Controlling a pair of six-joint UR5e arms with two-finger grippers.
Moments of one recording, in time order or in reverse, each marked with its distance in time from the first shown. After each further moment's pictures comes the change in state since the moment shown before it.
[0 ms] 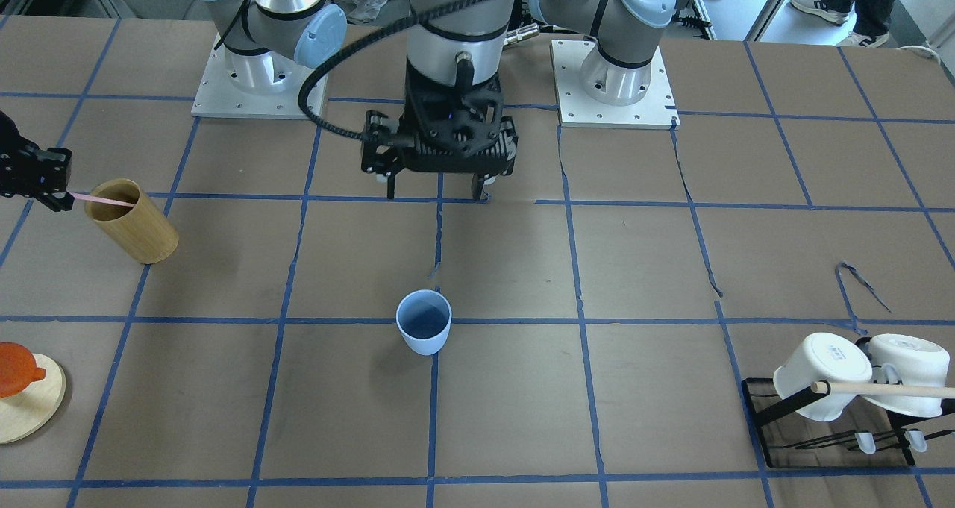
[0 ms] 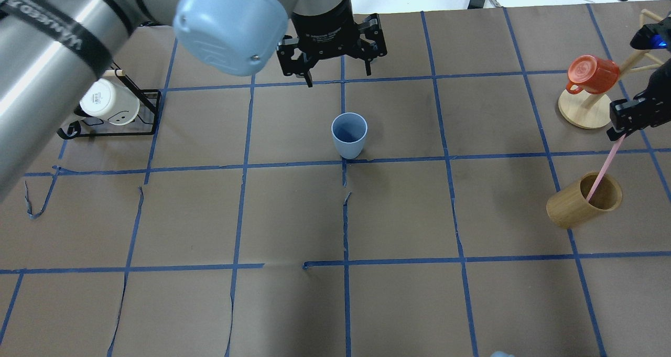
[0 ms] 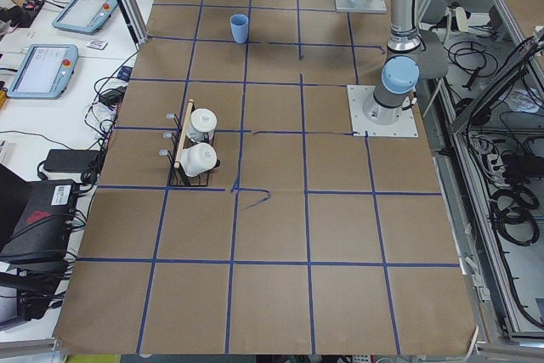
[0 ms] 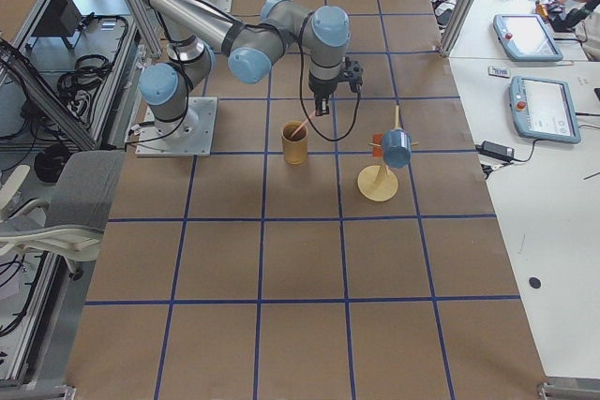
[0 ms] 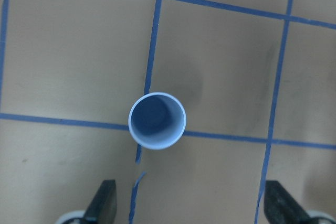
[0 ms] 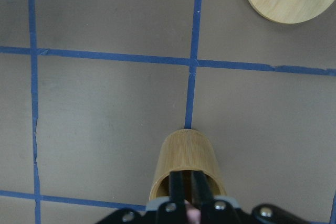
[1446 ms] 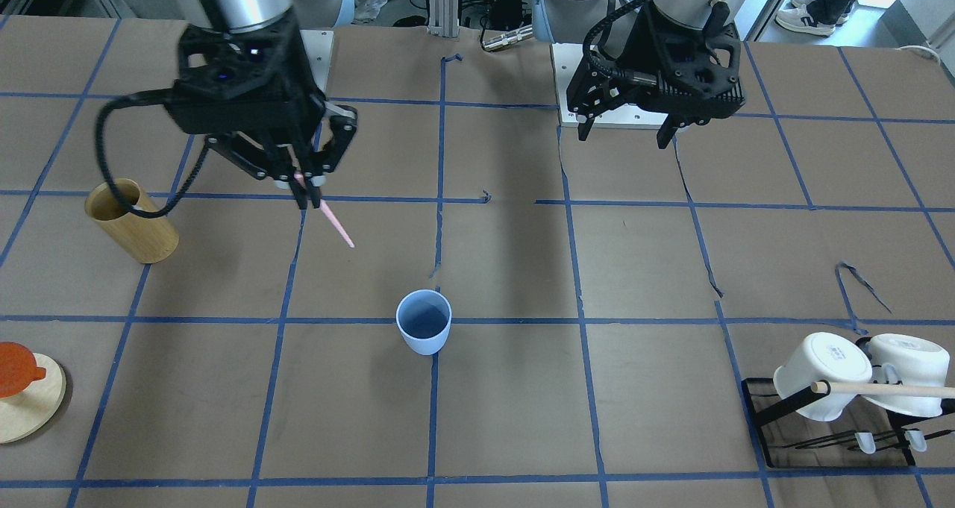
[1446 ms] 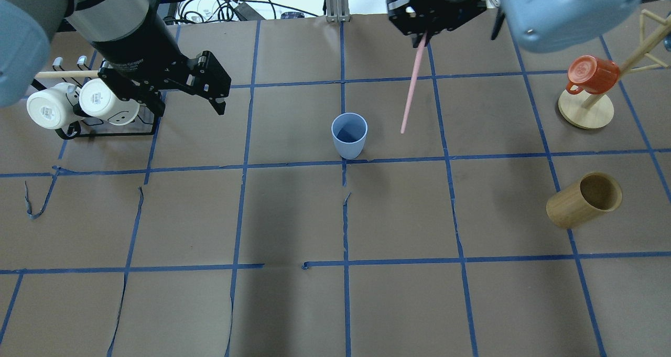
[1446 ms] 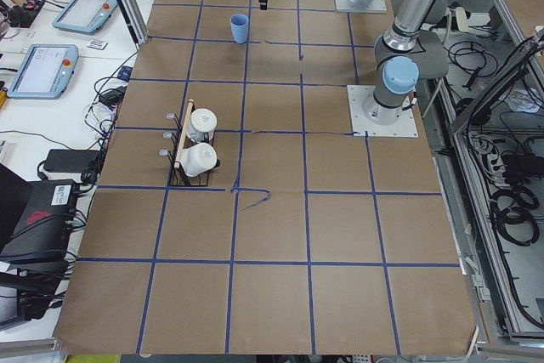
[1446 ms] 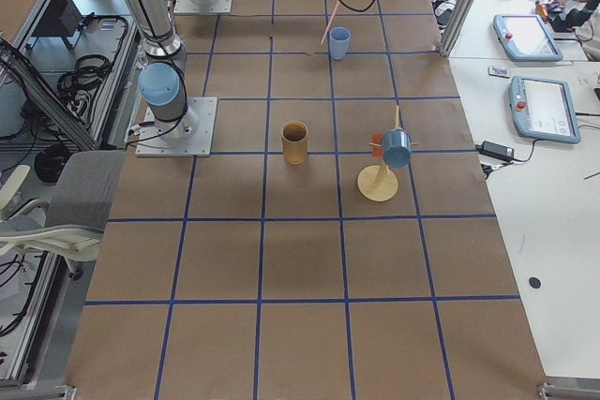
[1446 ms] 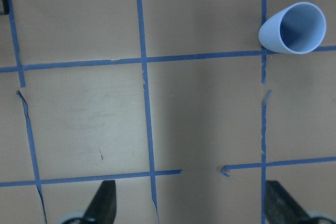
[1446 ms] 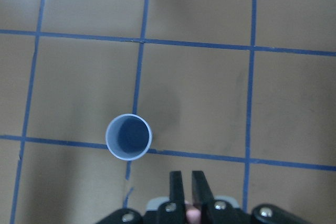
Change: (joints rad) left arm 0.329 0.269 -0.229 -0.132 0.017 0.451; right arm 0.742 0.128 -0.372 -0.092 -0.023 0.742
